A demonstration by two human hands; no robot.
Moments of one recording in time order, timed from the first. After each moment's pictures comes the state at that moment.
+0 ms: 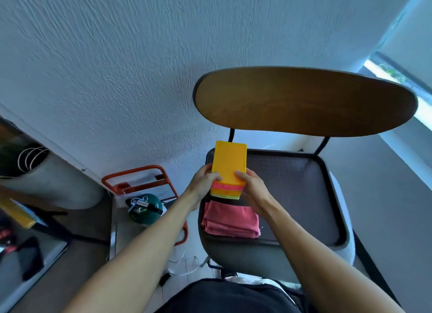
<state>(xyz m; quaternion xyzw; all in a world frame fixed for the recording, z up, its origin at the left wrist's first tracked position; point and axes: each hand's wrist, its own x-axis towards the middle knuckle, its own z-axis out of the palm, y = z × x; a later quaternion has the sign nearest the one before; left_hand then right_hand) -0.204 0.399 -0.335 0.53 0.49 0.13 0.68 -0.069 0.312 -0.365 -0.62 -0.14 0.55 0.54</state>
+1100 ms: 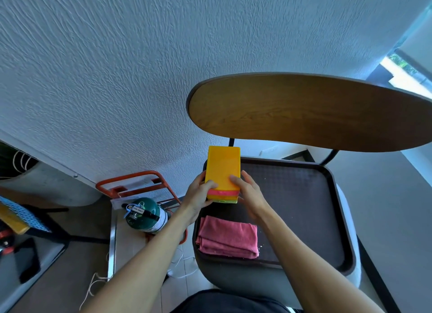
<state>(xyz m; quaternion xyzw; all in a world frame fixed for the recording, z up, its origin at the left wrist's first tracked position) -0.186 0.421 -0.363 0.46 0.50 0.17 0.71 -0.046 0.349 -0.390 -0.61 -0.12 0.56 0.55</state>
